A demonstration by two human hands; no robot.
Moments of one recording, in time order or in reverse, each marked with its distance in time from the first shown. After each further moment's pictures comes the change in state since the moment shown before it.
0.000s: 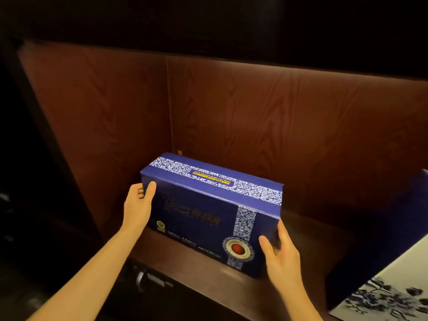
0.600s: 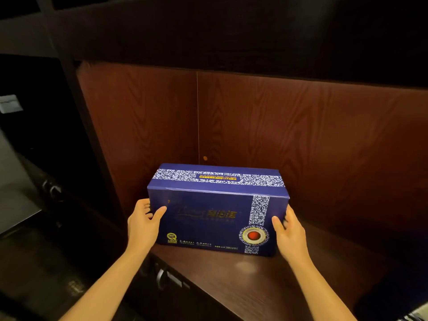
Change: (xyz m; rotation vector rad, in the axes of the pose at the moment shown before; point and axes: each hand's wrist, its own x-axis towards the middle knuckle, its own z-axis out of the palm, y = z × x) left_hand -0.040 -0.017 -0.038 0.224 0.209 0.059; right_hand 0.089 0.004 0.028 -0.006 -0.137 0.023
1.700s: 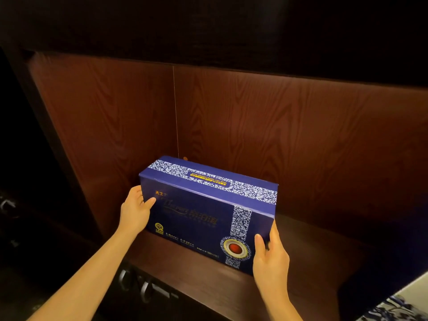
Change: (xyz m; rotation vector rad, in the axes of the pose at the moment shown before) left_hand 0.074 -0.004 0.037 -0.107 -0.270 0.039; right_hand -0.076 -0.018 0.040 0.052 0.241 0.022
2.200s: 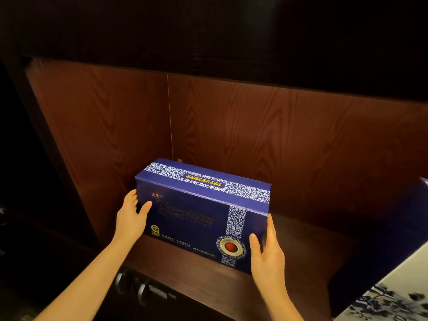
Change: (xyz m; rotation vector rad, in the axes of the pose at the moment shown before) left_hand -0.017 0.003 -0.003 0.009 -0.005 -0.032; right_hand -0.004 -0.007 -0.011 -0.071 -0.034 0.005
